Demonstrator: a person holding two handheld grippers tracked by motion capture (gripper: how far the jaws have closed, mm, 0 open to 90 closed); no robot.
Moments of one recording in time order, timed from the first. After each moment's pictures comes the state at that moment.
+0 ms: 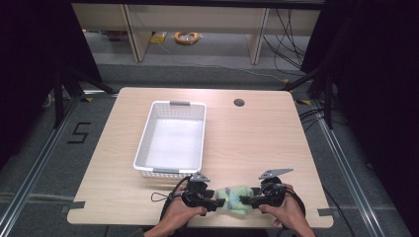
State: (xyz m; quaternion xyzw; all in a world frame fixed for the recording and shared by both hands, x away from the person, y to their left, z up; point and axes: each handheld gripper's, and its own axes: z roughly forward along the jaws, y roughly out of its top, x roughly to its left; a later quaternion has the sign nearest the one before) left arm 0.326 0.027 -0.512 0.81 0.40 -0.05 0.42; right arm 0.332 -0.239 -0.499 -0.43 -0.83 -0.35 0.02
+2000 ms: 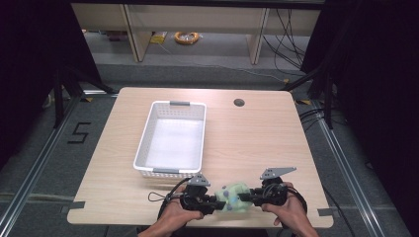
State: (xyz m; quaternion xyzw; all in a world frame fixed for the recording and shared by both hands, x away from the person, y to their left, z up) left arm 0.312 0.034 -0.486 0.82 0.34 -0.07 0.46; right arm 0.323 -0.234 -0.473 -0.38 -0.83 -0.41 0.04
